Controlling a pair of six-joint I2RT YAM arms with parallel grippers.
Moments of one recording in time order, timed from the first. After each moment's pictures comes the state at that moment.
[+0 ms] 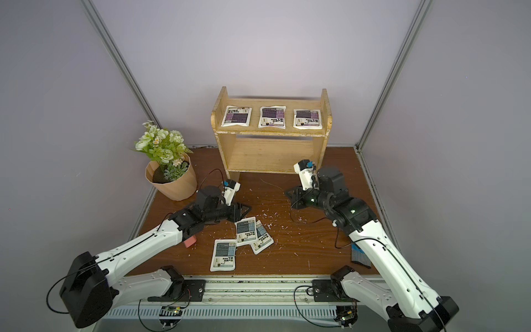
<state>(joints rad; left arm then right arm) -0.64 1.14 0.69 -0.16 0.29 -0.49 0.54 1.01 1.08 -0.62 -0.32 0.42</state>
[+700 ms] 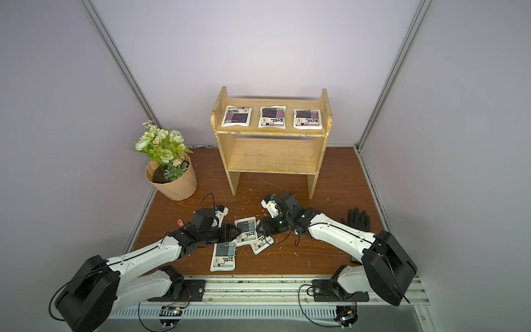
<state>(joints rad) -0.56 1.12 0.35 -0.02 0.36 -0.68 0.78 1.37 0.79 -0.22 -0.44 0.54</state>
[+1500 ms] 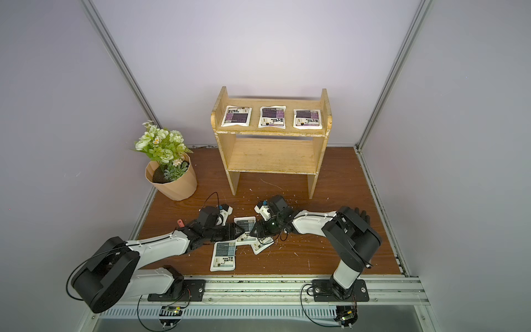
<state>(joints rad) -0.56 1.29 0.36 0.12 0.42 -0.69 0.79 1.68 0.77 0.07 -0.58 0.58</state>
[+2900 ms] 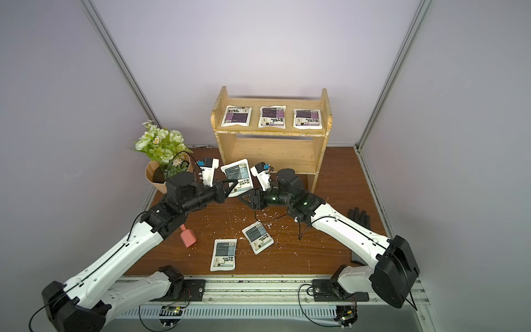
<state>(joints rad) -0.55 1.02 0.94 -0.18 0.28 -0.49 0.79 1.32 1.08 -0.03 -0.45 0.56</state>
